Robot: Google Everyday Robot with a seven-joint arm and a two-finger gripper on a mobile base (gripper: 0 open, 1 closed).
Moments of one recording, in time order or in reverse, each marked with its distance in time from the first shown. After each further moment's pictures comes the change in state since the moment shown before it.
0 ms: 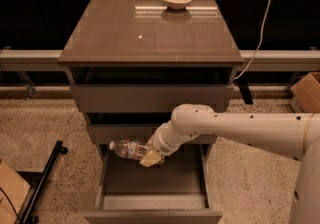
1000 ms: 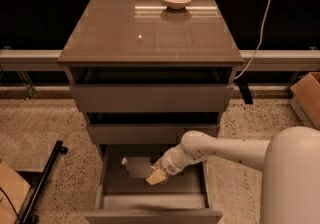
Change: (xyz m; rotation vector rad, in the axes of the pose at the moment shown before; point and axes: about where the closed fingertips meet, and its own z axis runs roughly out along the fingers) arm 0.101 -0.004 0.122 -0.139 -0.079 0.223
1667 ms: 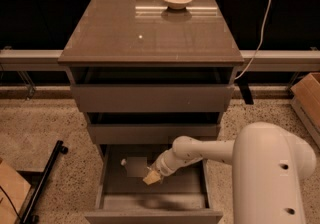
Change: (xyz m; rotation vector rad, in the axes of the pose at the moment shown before) arm 0.017 -0.041 0.059 0.052 0.035 0.017
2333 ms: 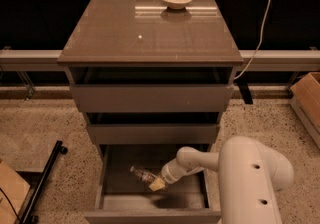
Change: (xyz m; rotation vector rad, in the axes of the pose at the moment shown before) arm 0.070 -0.043 0.074 -0.012 0.016 0.116
